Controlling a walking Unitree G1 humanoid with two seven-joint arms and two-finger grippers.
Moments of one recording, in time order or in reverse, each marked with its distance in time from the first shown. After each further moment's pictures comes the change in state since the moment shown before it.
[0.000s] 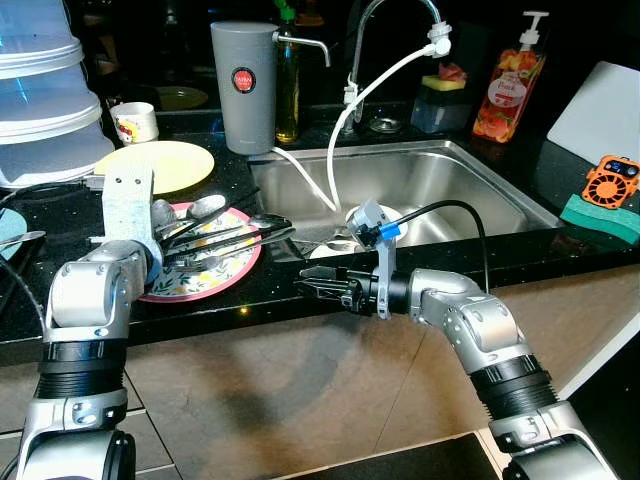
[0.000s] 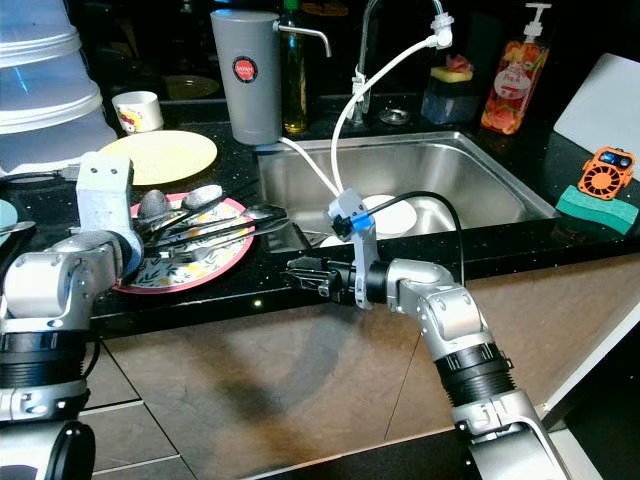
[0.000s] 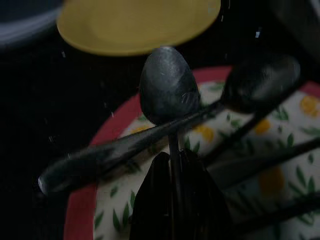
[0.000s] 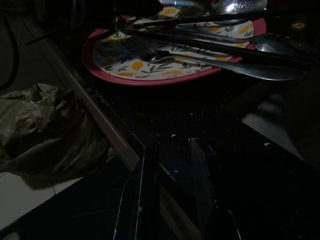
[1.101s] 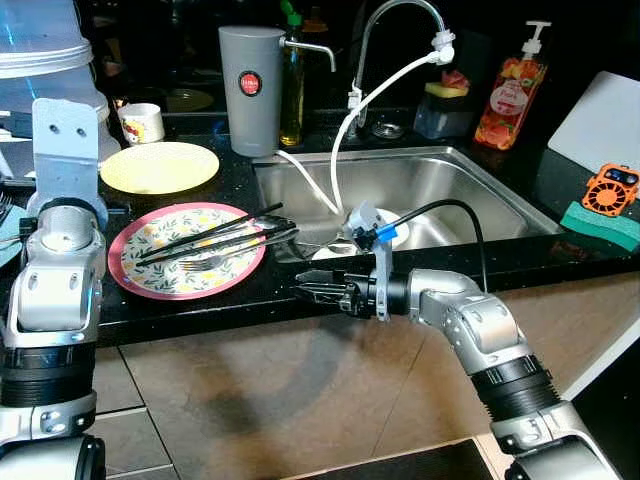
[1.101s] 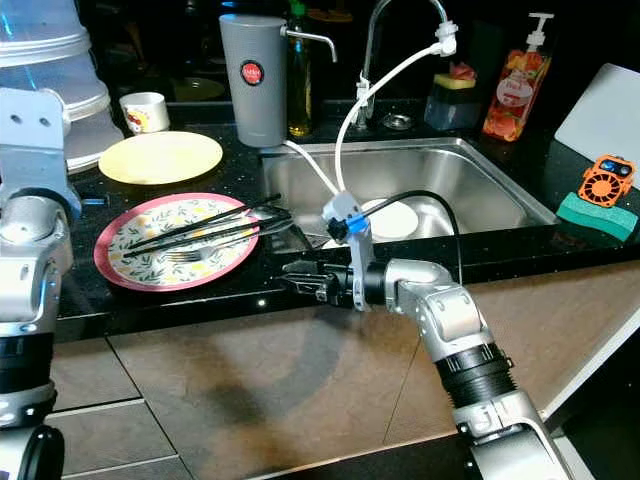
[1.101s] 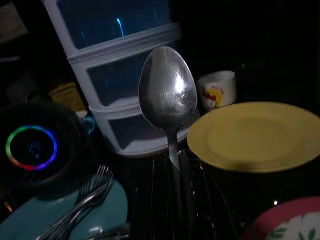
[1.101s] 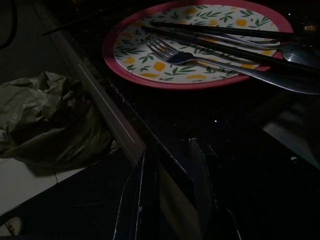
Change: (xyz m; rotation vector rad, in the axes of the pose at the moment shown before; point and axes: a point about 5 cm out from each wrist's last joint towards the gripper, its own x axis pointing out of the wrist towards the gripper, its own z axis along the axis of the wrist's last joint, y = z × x) left arm -0.023 0.041 0.047 0.161 -0.429 0.341; right arm 0.002 0.006 0.002 -0.026 0.016 0.041
